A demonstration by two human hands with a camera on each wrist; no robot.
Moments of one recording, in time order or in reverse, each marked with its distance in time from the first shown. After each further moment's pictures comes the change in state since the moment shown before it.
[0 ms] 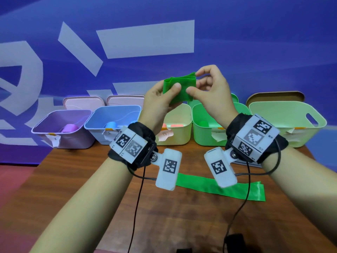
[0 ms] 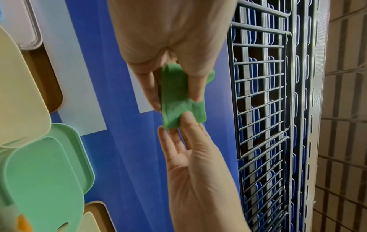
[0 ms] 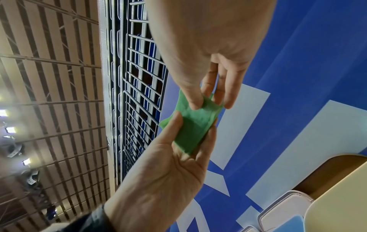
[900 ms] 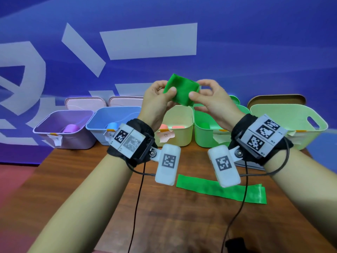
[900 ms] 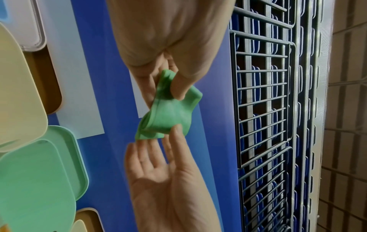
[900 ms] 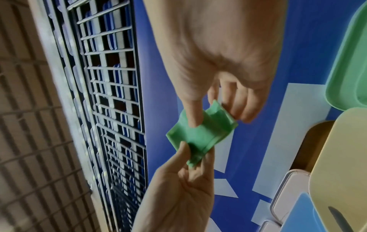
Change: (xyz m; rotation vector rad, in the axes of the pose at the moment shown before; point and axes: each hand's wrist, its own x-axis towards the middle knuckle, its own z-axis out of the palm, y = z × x) left_hand 0.015 0.003 -0.010 -0.070 0.086 -0.065; right_hand 0.001 0.005 -0.001 0.176 -0.132 0.391
